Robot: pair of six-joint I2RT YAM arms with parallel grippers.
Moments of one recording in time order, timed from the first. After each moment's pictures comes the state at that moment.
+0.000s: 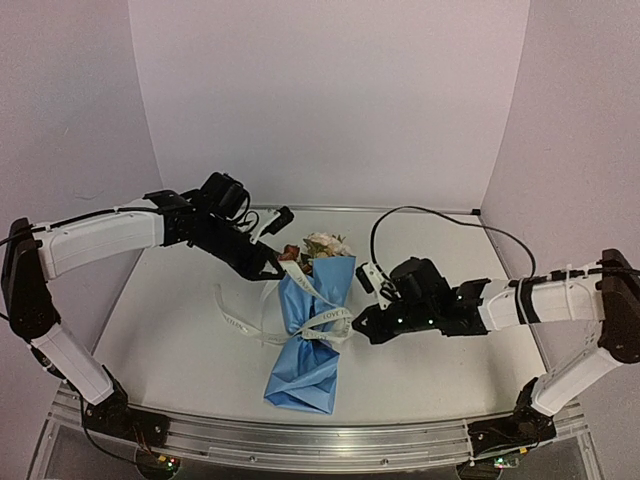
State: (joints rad) left arm -0.73 1.57 1.31 -0.61 0.42 -0.04; right arm 0.93 1.50 0.75 0.00 -0.09 0.42
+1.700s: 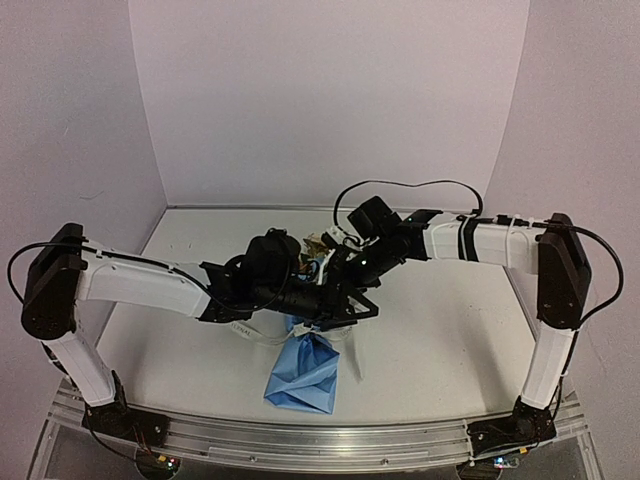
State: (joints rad) left arm -1.09 1.69 1.07 0.30 0.50 -1.00; right arm 0.80 1.89 1.48 -0.56 -0.36 0.37
